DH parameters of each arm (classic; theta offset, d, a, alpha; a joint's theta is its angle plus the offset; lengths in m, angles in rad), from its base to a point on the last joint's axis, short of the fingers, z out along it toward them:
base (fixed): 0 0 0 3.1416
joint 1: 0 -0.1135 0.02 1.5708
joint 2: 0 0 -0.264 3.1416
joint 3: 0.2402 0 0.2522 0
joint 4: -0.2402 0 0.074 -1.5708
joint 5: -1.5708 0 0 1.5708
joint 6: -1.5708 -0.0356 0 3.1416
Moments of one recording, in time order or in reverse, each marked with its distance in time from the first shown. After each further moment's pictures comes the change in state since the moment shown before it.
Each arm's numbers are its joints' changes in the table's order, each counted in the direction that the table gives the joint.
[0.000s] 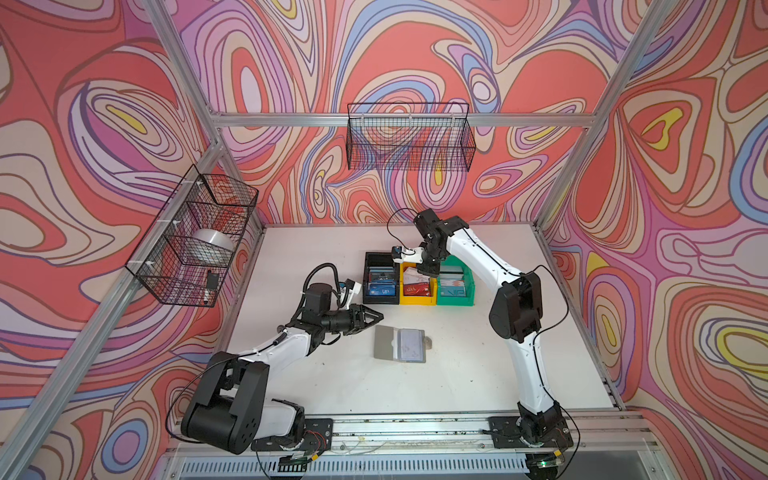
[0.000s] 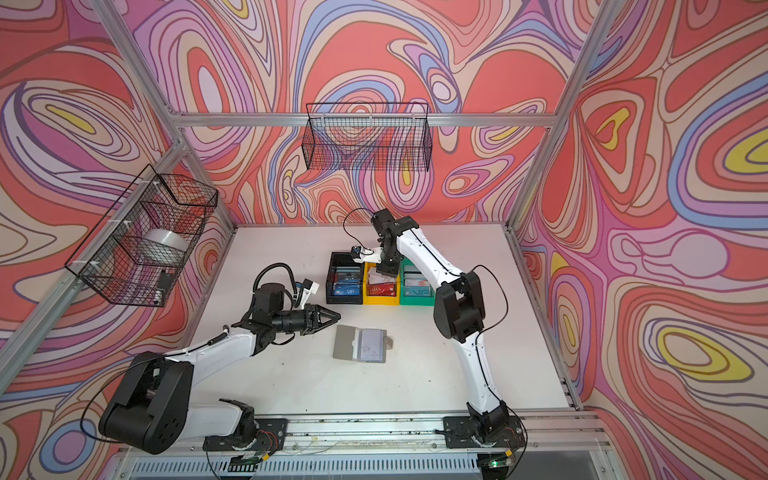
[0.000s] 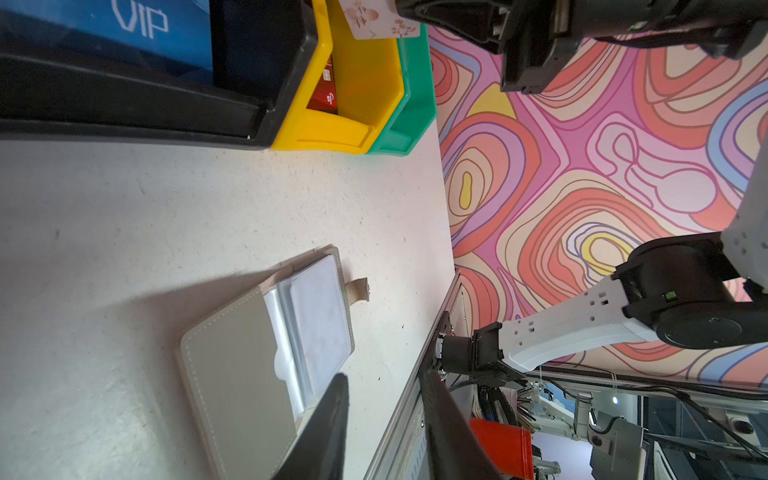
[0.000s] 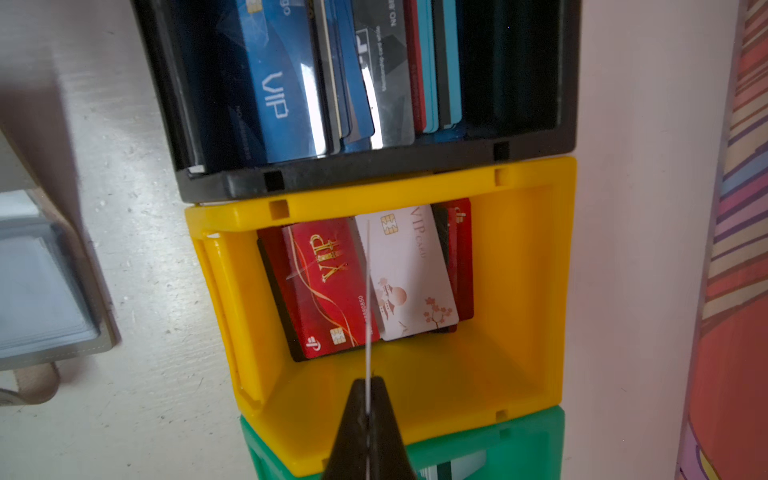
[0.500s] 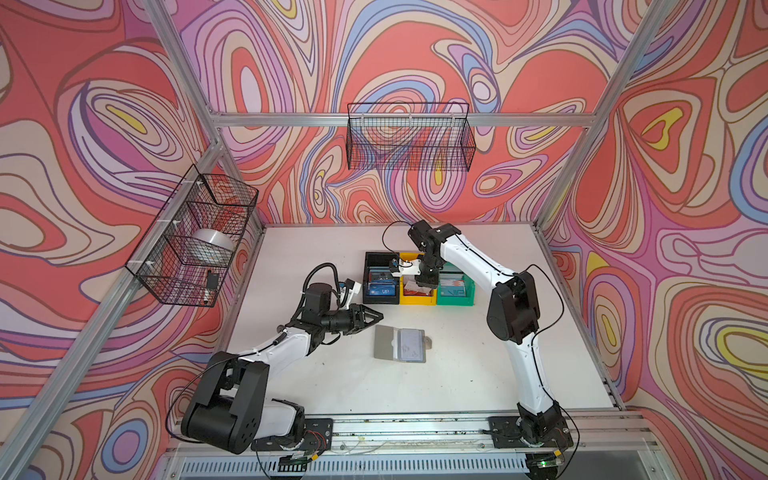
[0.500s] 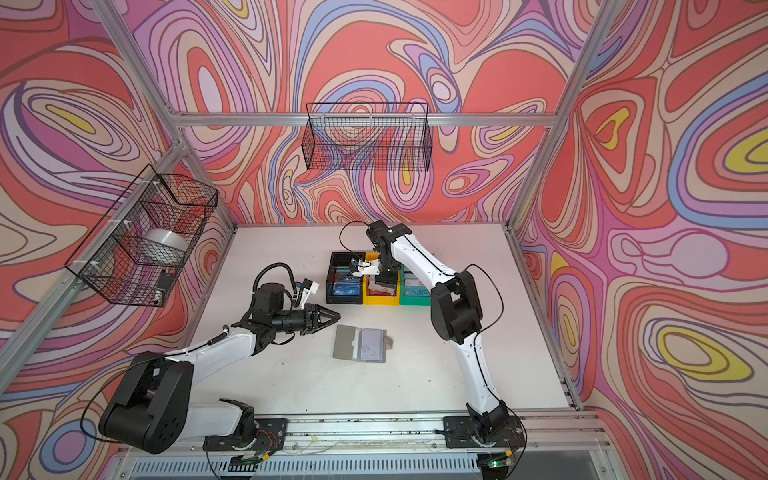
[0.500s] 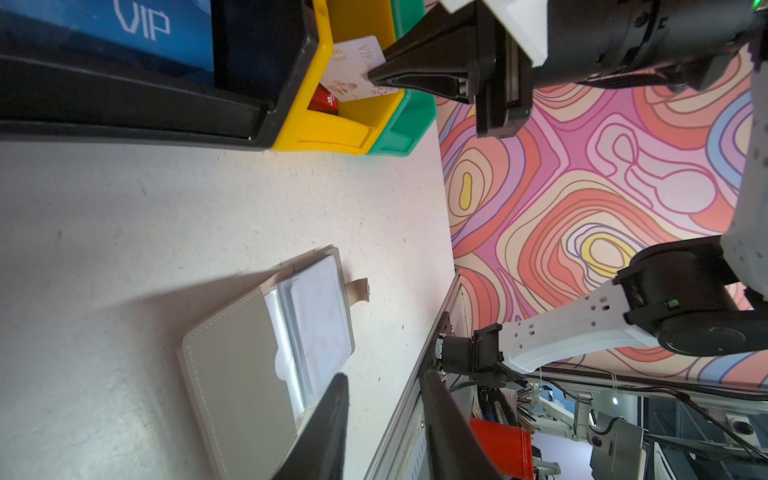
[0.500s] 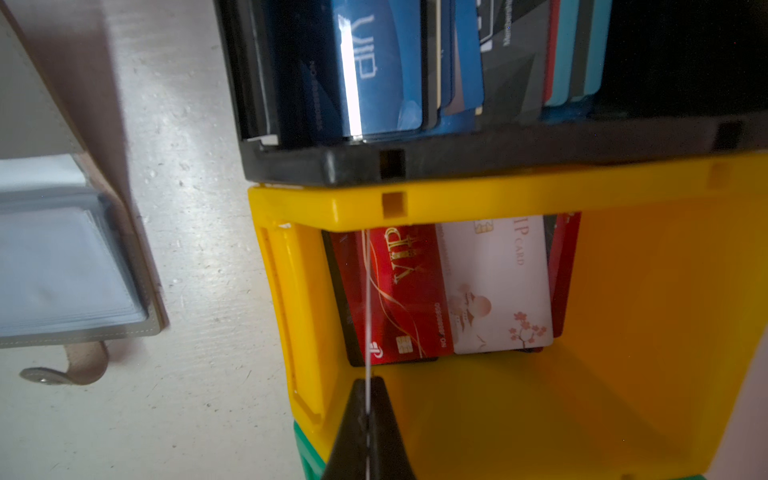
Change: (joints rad) left arm -0.005 0.000 0.000 0.000 0.000 0.000; right arm -0.030 0.001 -0.084 -0.031 -0.011 0.005
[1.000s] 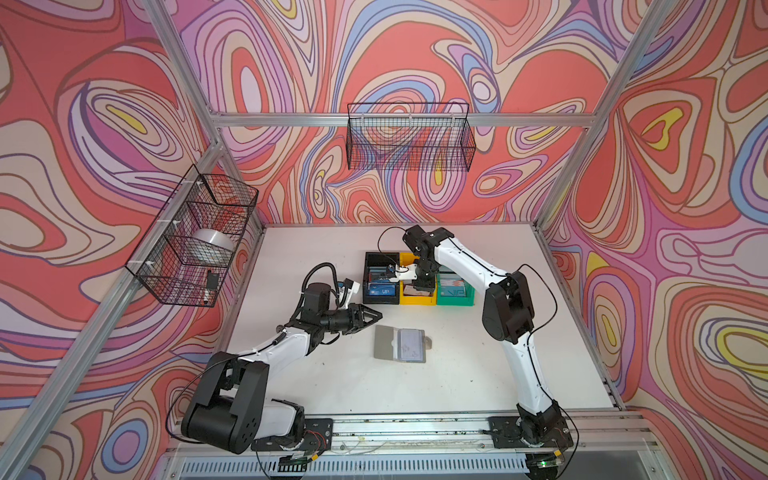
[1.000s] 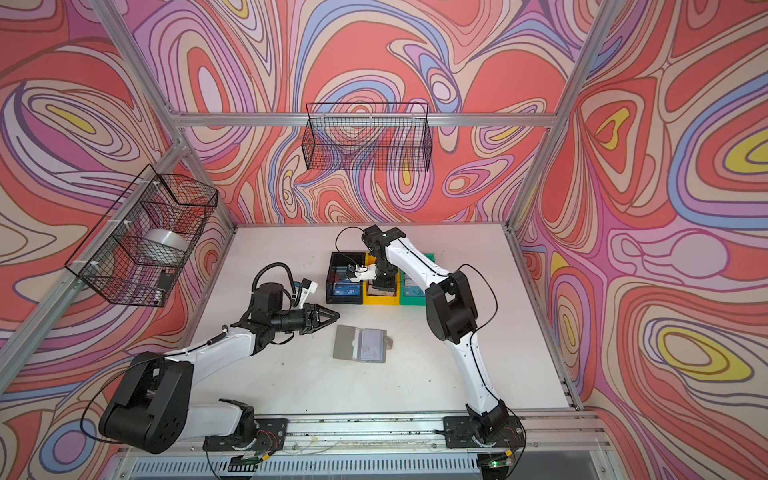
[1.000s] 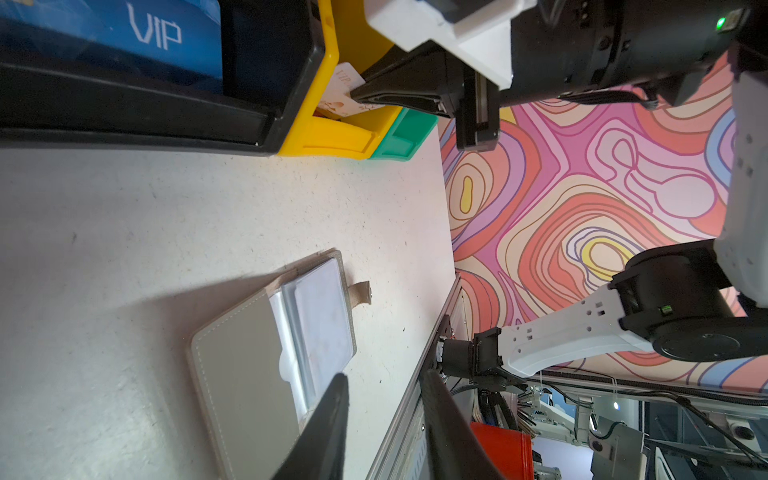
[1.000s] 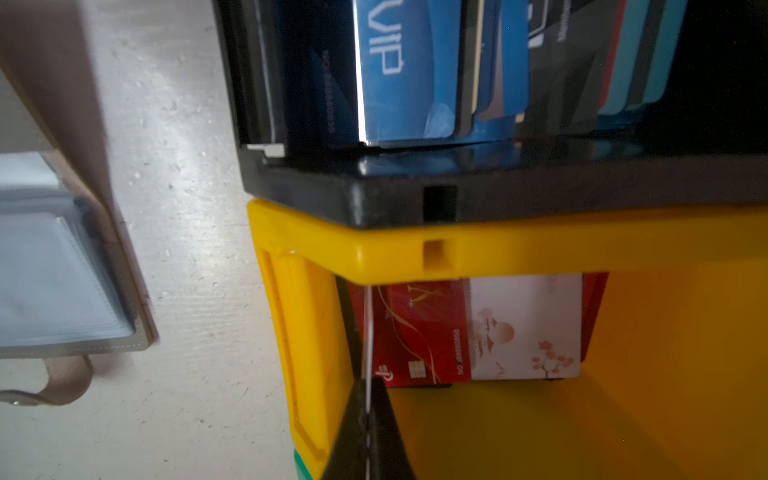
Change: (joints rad) left arm -0.008 0.000 0.000 0.000 0.000 0.000; right arm -0.024 0.036 -0.002 0.010 -0.038 0.006
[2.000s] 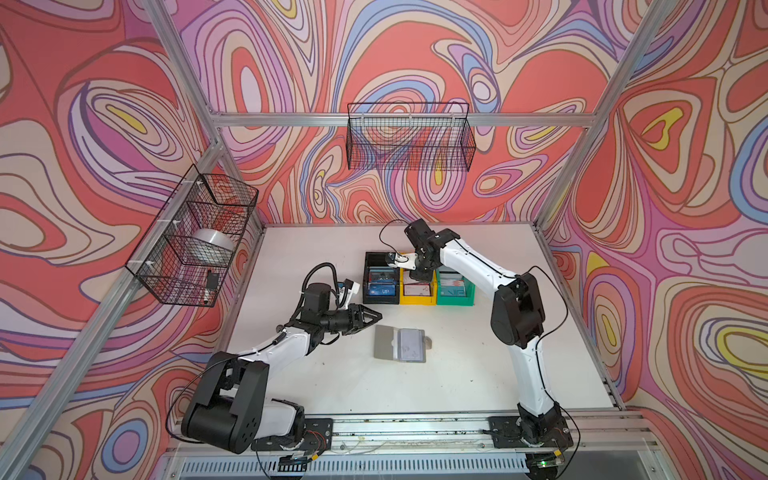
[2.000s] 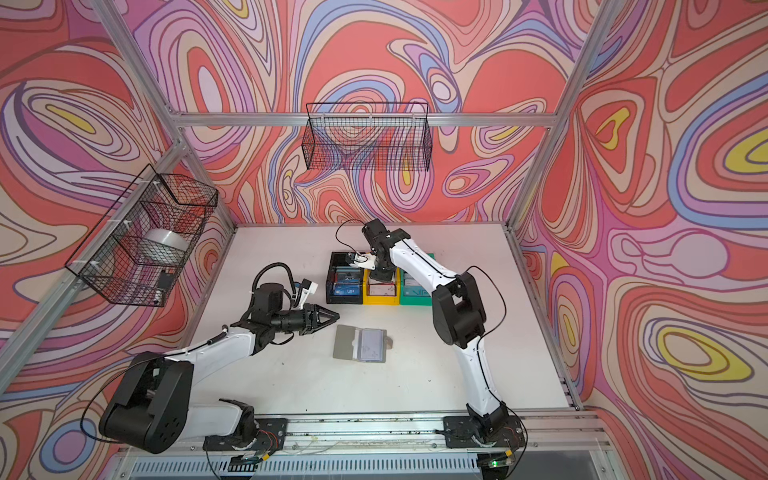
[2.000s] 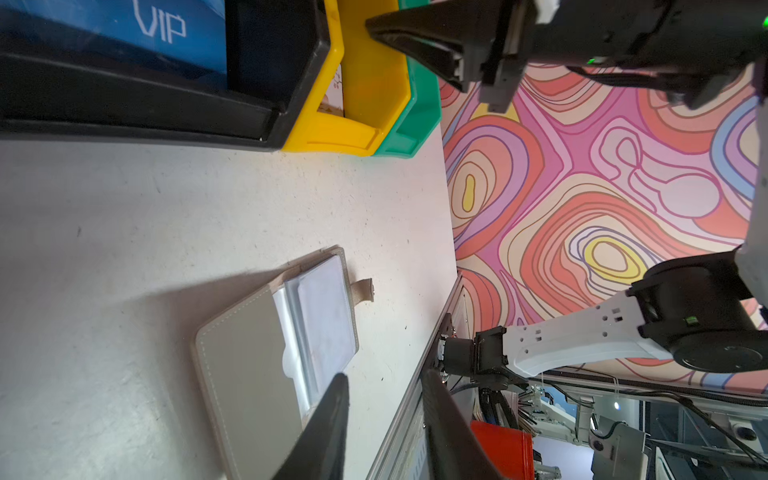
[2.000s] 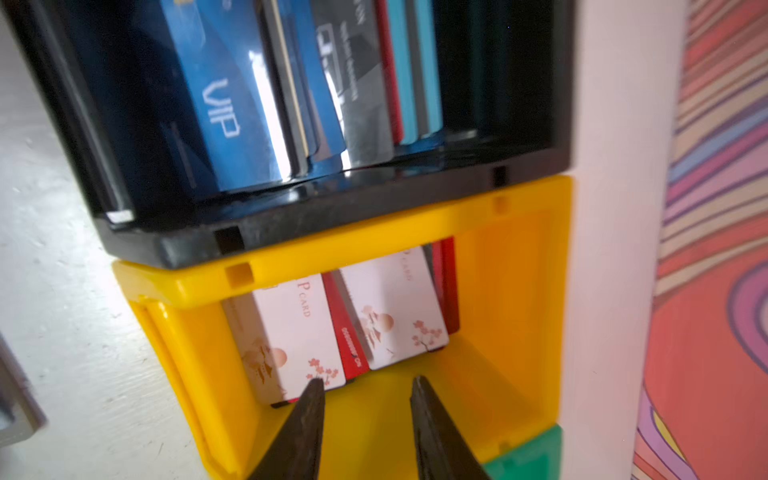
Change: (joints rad) left arm -0.001 0.000 0.000 -0.024 0.001 -0.012; right arm -0.002 -0.148 -0.138 0.283 -0.090 -0.128
